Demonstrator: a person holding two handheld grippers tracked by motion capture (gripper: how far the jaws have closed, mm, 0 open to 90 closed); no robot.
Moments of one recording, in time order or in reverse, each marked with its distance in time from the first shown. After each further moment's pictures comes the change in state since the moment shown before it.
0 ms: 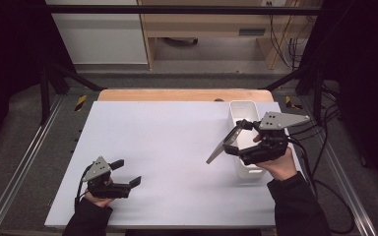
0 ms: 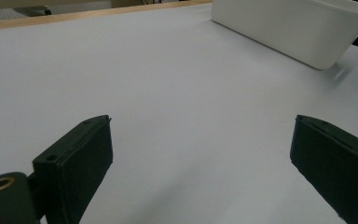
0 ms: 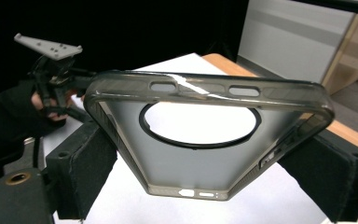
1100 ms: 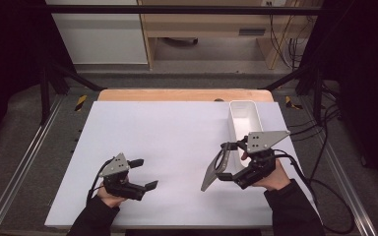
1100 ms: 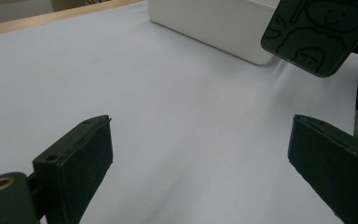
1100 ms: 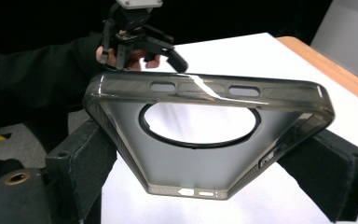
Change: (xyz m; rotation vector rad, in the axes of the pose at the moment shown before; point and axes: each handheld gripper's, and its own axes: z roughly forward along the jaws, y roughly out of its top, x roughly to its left) left arm -0.027 0.025 0.020 0.039 -0.156 0.087; right arm 0.021 -0.031 0.019 0.074 0.262 -0.112
